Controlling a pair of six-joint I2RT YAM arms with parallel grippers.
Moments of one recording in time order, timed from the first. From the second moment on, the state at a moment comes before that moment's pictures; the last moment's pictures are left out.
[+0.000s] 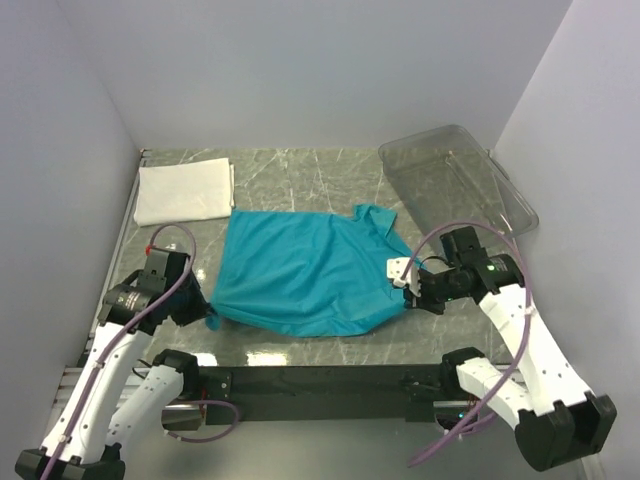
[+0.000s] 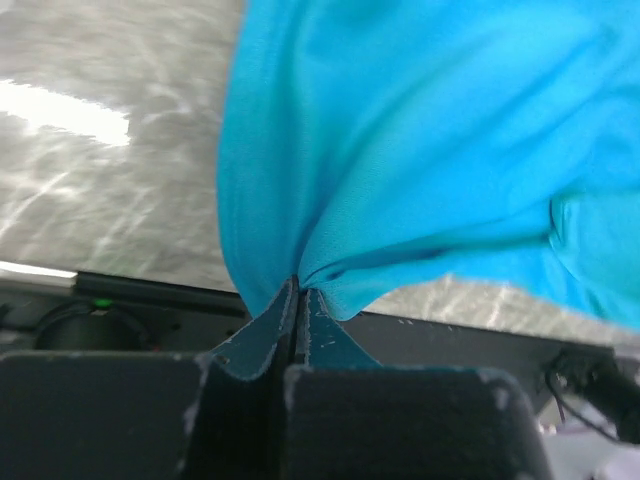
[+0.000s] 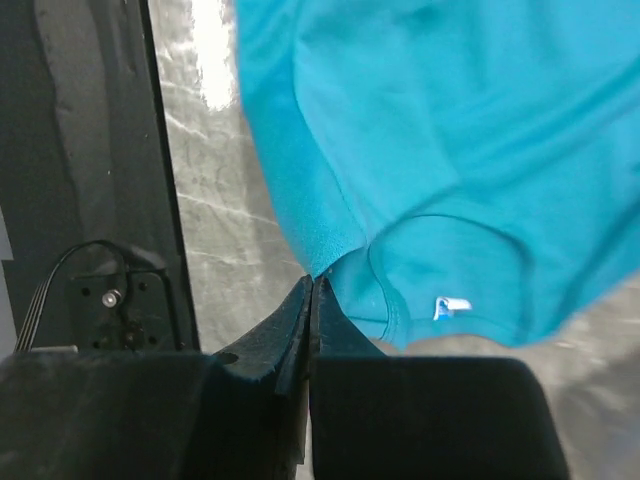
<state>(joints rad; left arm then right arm) -0.24 0.70 0.82 -1.17 0.04 -0.72 0.24 0.93 0.85 -1.18 -0.65 -1.13</state>
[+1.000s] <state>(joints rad) -0.04 1.51 1.01 -0.33 0.17 -0.60 0.27 1.56 1.21 -0.59 -0.37 -0.16</state>
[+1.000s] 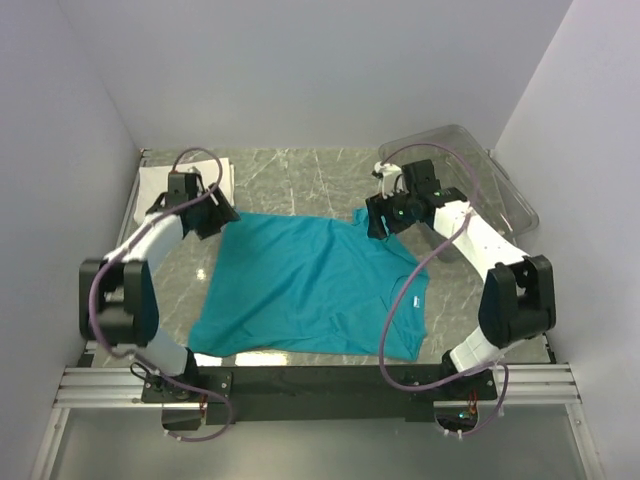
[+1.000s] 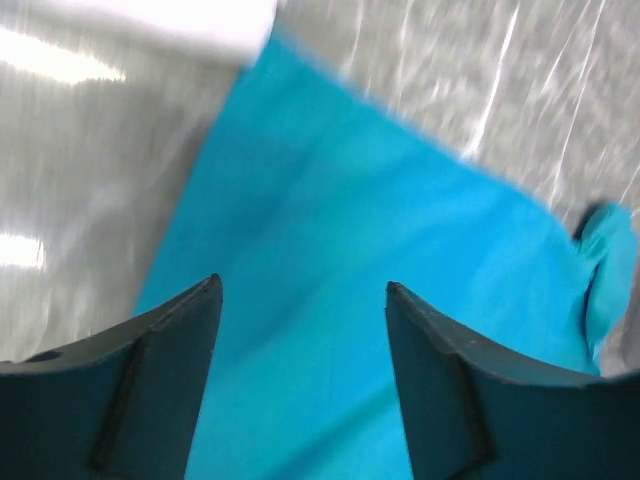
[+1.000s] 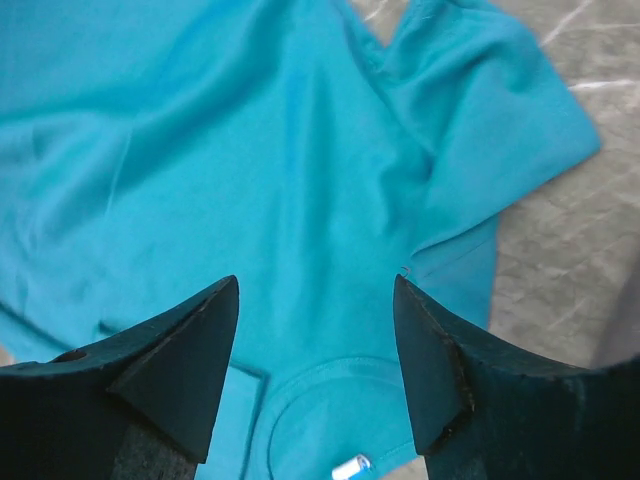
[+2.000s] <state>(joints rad) 0.00 2.00 1.33 -0.25 0.25 -0.43 0.28 1.81 1.38 -0.59 -0.31 -0.09</state>
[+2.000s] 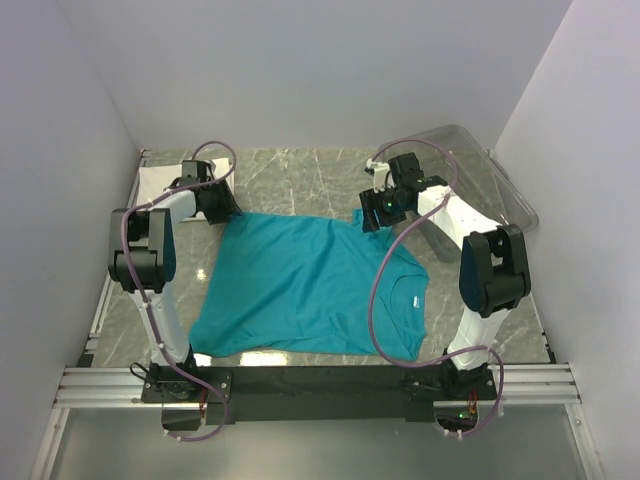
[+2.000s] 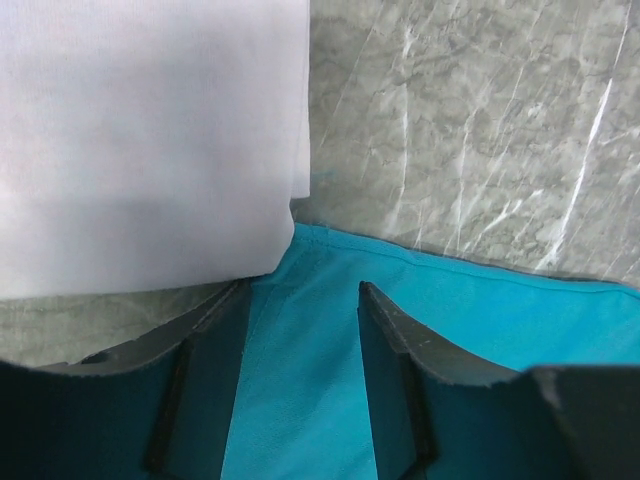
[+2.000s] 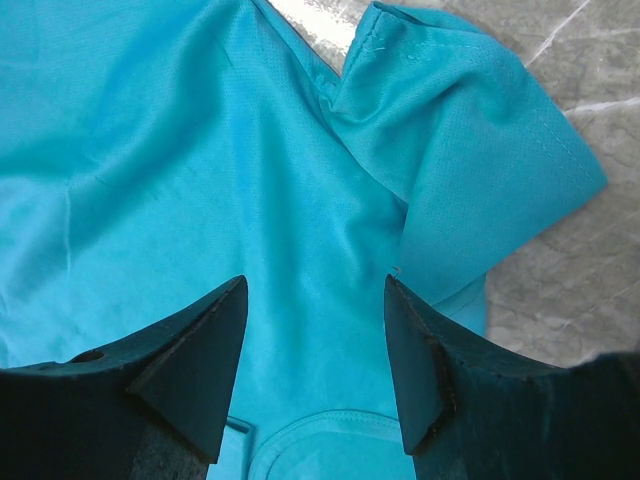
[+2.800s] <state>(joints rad) -0.10 2.00 1.33 -0.24 -0.02 -0.38 0.28 1.86 1.41 -0.60 -0.20 -0.06</state>
